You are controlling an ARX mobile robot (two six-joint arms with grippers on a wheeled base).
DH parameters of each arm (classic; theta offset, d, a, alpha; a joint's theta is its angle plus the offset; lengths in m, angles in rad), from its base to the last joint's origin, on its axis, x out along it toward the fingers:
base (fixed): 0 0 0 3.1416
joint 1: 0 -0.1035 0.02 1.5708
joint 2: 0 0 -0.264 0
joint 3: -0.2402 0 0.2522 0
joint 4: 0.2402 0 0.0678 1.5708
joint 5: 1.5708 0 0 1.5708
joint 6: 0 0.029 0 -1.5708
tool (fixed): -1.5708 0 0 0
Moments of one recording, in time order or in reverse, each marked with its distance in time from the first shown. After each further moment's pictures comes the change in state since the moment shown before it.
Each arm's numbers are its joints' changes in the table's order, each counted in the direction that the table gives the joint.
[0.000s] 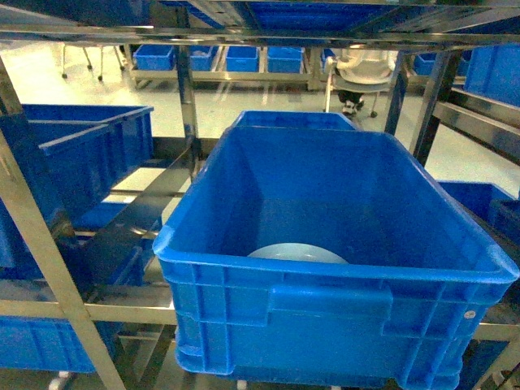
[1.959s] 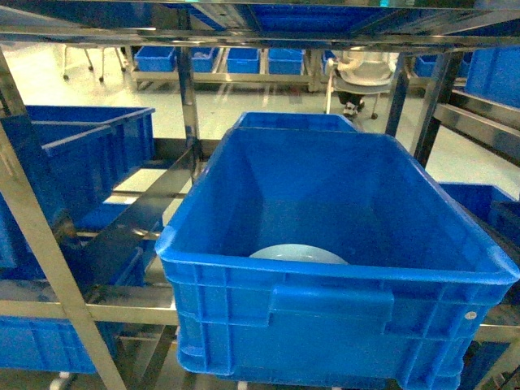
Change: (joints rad) left arm 0.000 0.000 0.000 0.000 0.000 0.000; right arm 0.081 -1.011 0.481 -0.378 -0.283 -0.418
